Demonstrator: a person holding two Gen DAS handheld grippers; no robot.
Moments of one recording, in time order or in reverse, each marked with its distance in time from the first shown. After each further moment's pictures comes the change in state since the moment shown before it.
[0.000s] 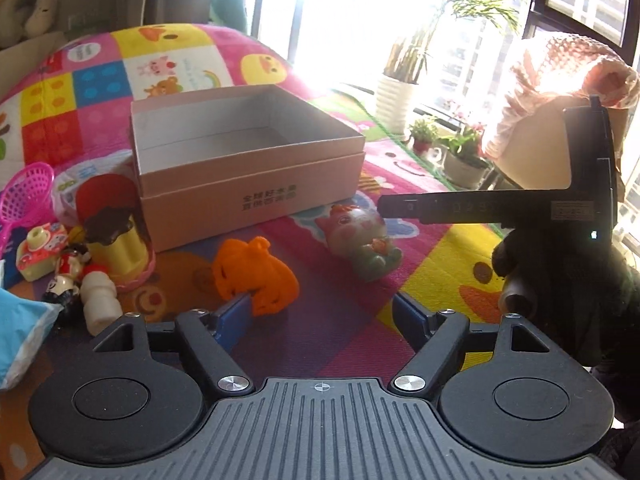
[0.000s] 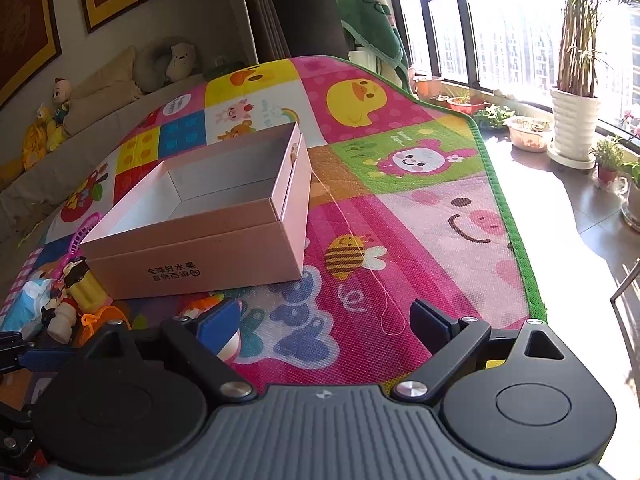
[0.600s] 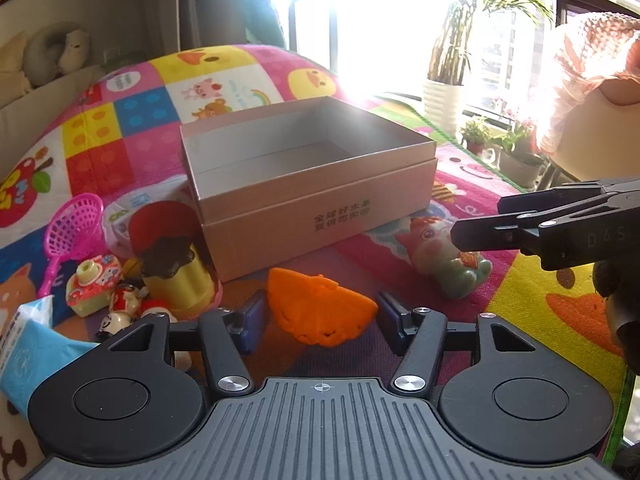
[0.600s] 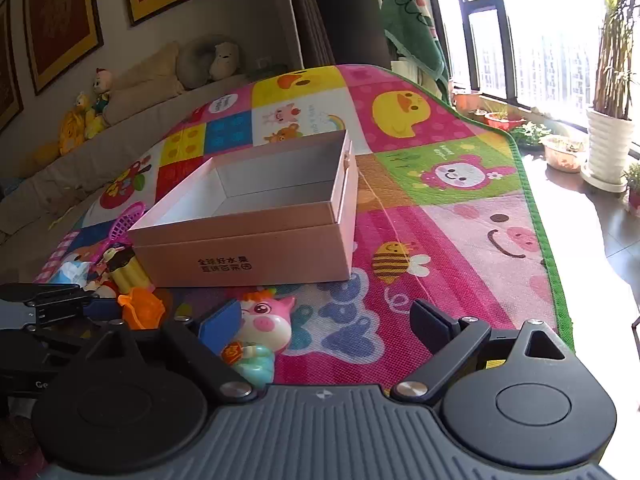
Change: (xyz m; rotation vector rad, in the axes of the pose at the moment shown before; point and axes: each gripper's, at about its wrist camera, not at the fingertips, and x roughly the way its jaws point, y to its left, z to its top) left arm 0.016 0.017 0.002 0.052 -0.028 0.198; right arm -0.014 0.019 -0.001 -0.089 -0.009 0.137
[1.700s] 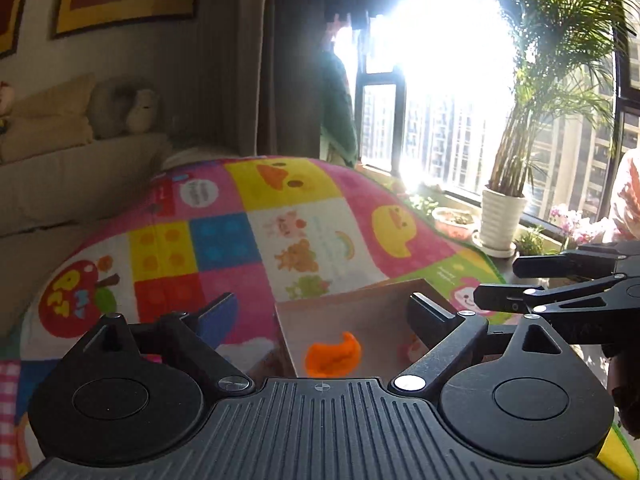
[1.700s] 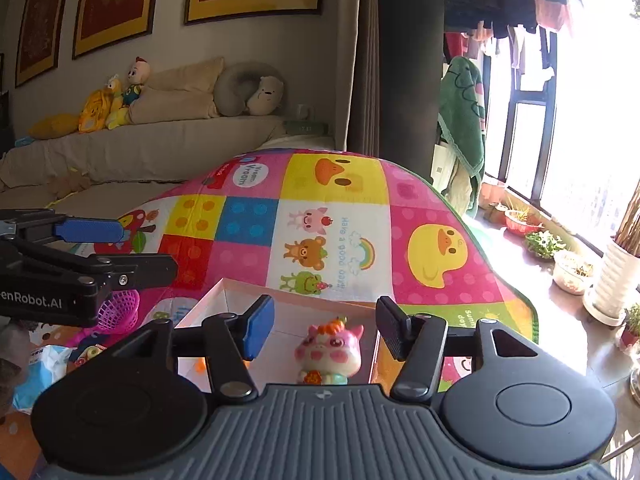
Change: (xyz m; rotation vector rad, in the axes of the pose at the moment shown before) left arm -0.009 0.071 0.121 -0.143 -0.235 0.152; right arm 0.034 0.048 0.149 -0.257 -0.116 -0.043
